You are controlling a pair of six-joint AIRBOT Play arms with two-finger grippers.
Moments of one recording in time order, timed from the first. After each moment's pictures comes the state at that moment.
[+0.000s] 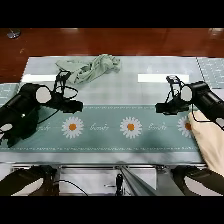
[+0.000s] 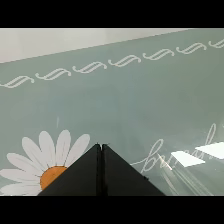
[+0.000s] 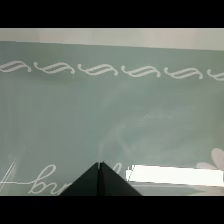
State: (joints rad) left arm -0.33 -1.16 0.89 1.39 -1.00 -1.67; right arm 0.21 -1.22 0.90 -1.61 1.12 1.79
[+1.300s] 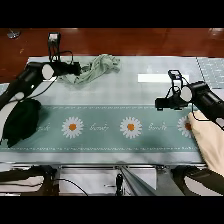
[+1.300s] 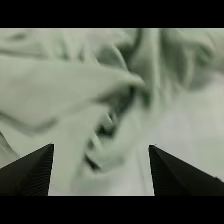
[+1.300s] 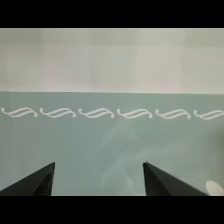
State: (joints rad) left arm -0.19 -1.55 1.31 1.53 -0.51 -1.63; right arm 0.21 -1.22 0.90 -1.65 0.99 1.84
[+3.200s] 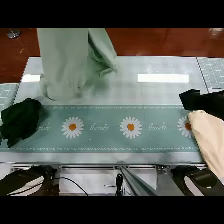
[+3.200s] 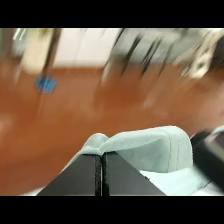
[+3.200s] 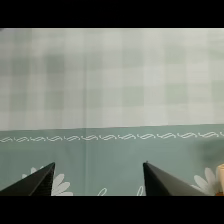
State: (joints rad) left arm -0.24 -1.22 2.04 0.98 -0.87 -1.48; right arm 0.21 -0.55 0.90 -1.59 1.11 1.89
